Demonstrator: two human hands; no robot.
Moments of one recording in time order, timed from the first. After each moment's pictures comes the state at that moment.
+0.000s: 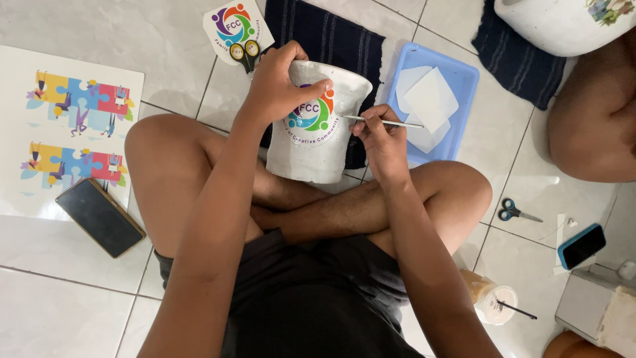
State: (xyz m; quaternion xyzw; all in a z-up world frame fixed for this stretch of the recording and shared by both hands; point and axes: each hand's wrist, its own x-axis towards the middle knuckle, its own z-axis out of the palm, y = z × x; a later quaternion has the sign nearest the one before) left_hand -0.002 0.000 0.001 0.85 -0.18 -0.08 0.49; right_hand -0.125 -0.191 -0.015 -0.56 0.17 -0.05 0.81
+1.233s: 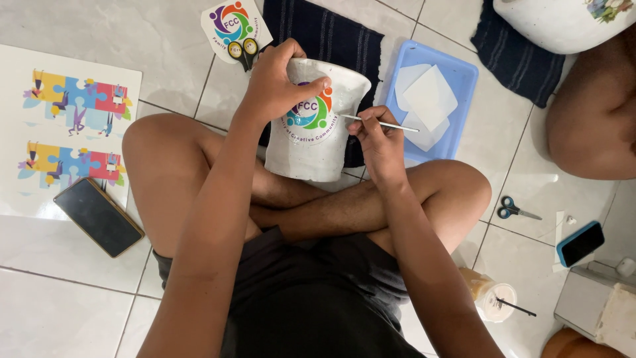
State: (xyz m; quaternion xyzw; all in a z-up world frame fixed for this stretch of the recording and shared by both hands) left_hand -0.003 0.001 0.003 0.84 -0.18 -0.08 0.50; right_hand -0.130 -0.187 -0.021 -0.56 0.15 -0.07 0.81
